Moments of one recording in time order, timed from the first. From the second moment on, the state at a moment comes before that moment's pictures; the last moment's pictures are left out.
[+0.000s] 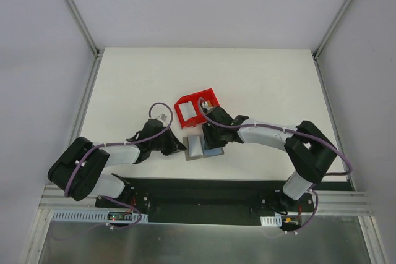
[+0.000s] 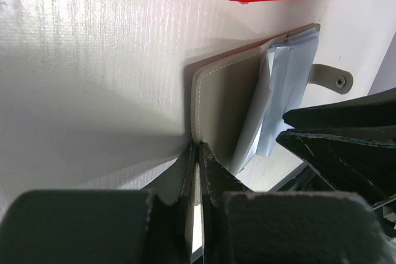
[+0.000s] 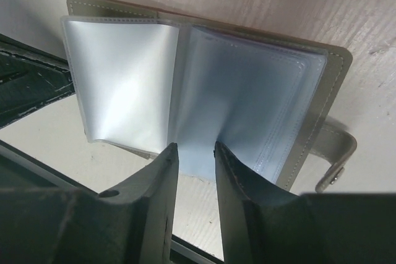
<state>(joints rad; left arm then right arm) -0.54 1.37 0.32 0.26 0.29 -1.00 0.89 1.65 0.96 -0.38 -0.05 0.57</state>
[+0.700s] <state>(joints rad) -0.54 1.36 0.32 0.26 0.29 -1.00 0.85 1.59 0.94 -0.39 0.01 0.57</state>
